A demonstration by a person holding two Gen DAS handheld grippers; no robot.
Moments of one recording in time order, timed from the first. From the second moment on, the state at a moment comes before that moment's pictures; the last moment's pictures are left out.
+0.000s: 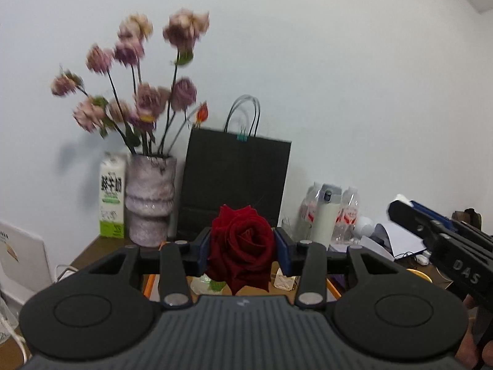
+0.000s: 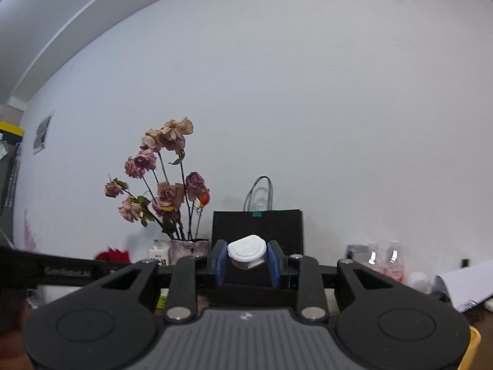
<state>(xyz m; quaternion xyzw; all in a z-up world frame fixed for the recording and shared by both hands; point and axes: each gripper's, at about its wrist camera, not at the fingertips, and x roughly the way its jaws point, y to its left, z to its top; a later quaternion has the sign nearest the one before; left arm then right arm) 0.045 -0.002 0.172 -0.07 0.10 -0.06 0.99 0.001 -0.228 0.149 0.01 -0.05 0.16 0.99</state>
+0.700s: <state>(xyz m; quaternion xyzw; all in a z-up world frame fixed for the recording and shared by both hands) 0.386 0.040 0.065 -0.09 0.51 -0.02 0.86 0.347 -0.194 0.074 0.08 0.45 0.16 0.88</state>
